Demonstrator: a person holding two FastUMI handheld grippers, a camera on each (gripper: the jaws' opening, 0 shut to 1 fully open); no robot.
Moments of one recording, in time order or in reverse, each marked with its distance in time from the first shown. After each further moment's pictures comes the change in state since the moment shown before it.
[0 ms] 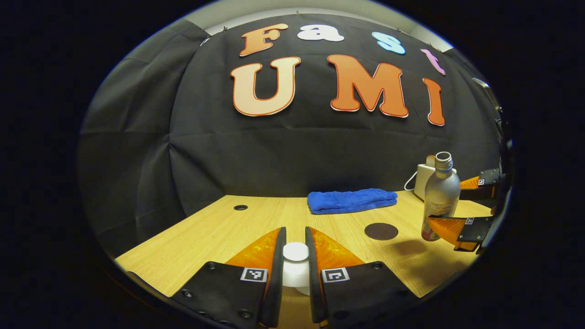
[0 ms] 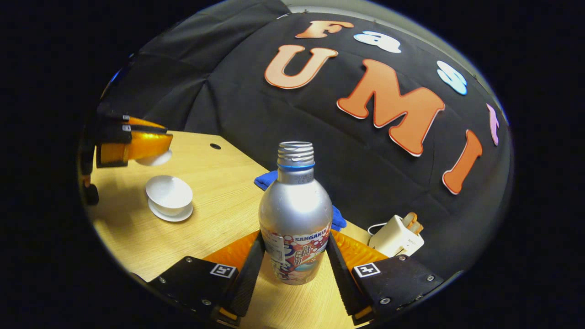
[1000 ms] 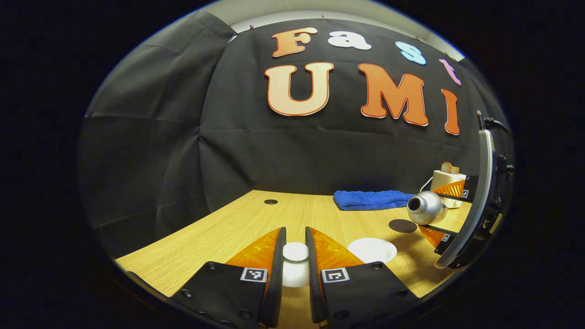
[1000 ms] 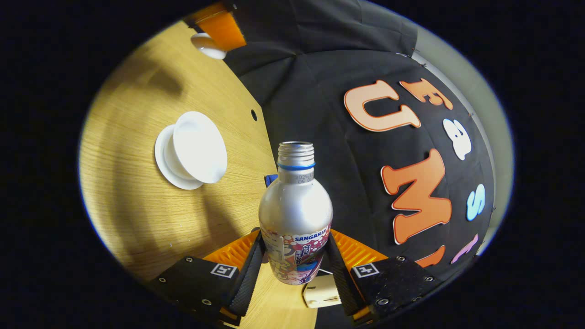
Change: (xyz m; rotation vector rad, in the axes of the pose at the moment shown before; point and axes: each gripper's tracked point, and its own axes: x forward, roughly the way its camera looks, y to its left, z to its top) left arm -0.036 0.081 -0.017 -0.060 -0.002 0.088; right arm 0.029 0.059 0.033 -0.712 -0.101 -0.092
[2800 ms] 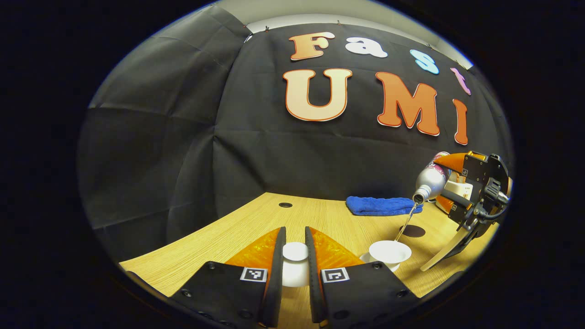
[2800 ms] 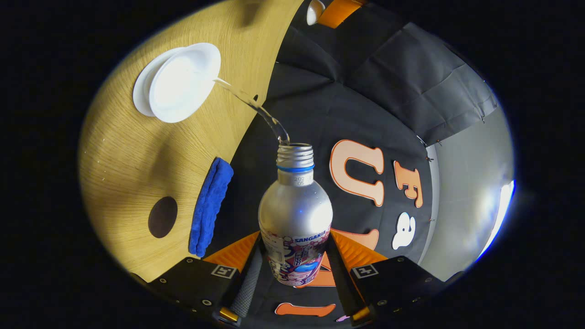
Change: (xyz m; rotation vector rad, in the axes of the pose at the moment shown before) left arm -0.007 0.042 0.007 -0.046 -0.024 0.031; right arm 0.029 -0.089 0.041 -0.620 -0.145 -0.308
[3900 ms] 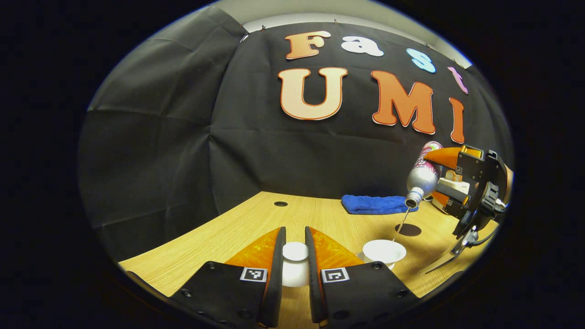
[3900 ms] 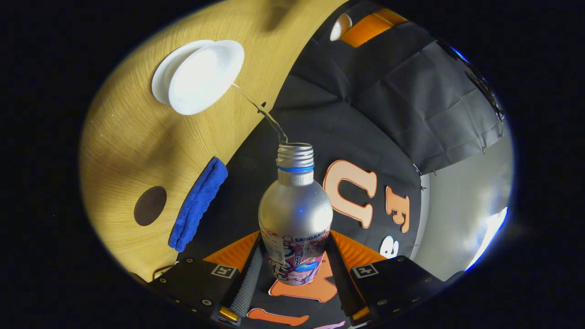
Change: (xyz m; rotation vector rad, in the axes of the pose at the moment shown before) left arm 0.001 -0.009 -0.001 0.008 0.011 -0.020; right arm 0.004 -0.001 0.021 -0.149 -0.109 -0.020
